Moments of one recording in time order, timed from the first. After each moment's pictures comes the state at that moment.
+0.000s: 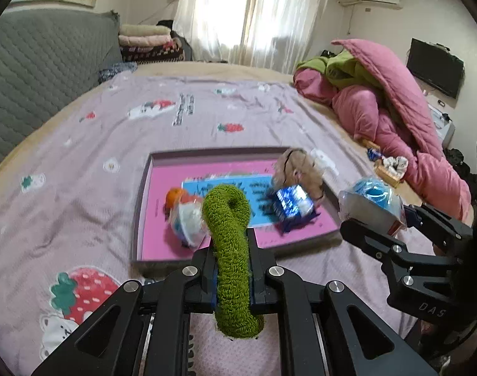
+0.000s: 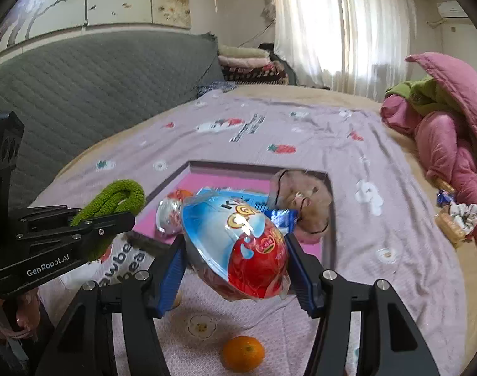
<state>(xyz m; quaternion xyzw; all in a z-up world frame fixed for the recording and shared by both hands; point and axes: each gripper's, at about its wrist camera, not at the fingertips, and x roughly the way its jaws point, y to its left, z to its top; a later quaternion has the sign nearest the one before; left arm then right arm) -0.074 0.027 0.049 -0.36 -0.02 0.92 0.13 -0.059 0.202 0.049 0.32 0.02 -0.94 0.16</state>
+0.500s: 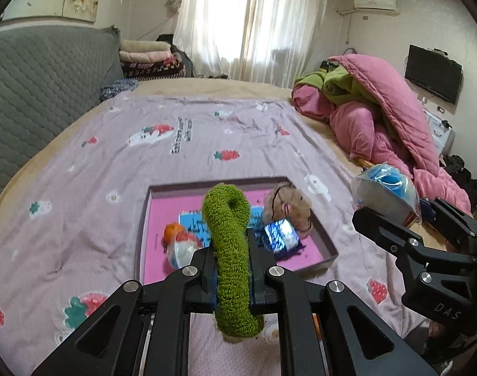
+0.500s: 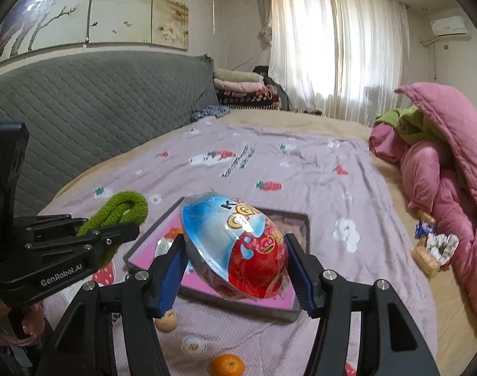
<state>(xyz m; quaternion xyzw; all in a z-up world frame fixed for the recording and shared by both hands) -0.081 0.043 0.101 -0.33 -0.02 0.93 0.12 -0.055 0.214 0.109 0.27 0.03 -0.95 0.14</state>
